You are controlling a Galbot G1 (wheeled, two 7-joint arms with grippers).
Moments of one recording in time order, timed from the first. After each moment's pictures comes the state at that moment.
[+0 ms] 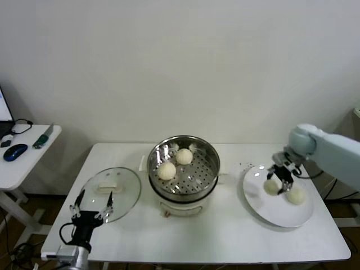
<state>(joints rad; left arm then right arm) 1.66 -1.42 -0.69 -2.07 -0.02 0.02 0.01 0.43 0.70 -1.27 1.17 0.03 0.13 -1.22</state>
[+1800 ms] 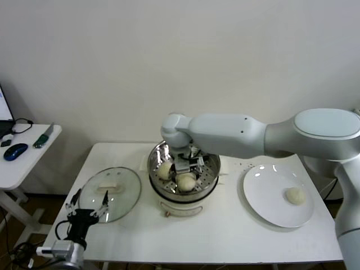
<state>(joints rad) 1.64 -1.38 -0.71 -2.06 -0.07 0.06 0.00 0.55 1.37 -1.40 1.27 -0.15 0.54 -1.25</state>
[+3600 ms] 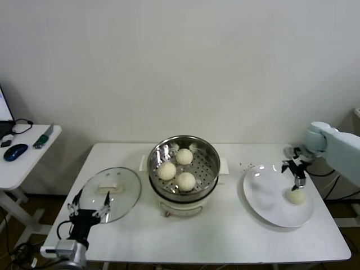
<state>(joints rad) 1.64 -1.39 -0.70 -2.05 -0.03 0.08 -0.01 0.25 0.66 -1.17 0.97 -0.01 -0.01 -1.15</state>
